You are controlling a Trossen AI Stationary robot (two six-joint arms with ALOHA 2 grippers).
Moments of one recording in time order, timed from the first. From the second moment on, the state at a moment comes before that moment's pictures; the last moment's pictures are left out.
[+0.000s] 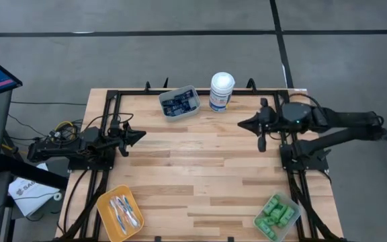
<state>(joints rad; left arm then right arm) 0.06 0.00 0.01 0.11 -0.21 -0.50 0.09 0.88 1.03 -0.51 0.23 0.08</state>
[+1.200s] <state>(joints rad) 0.06 0.00 0.01 0.11 -0.21 -0.50 -0.04 0.00 0.12 -0.13 0.15 0.15</state>
